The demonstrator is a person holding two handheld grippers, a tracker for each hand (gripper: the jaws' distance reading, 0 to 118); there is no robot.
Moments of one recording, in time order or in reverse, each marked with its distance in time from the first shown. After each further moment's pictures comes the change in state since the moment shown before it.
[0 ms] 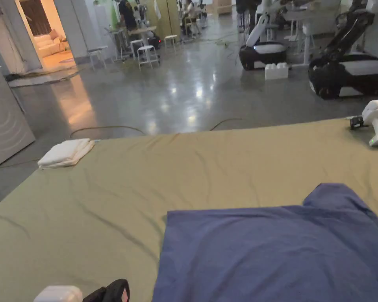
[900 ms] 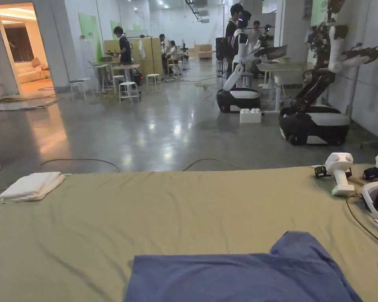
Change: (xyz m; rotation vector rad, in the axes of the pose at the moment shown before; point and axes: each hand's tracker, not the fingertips) left arm 0.033 0.021 0.038 0.388 0.194 -0.116; right arm 0.078 -0.016 -0.010 0.043 -0.125 -0.136
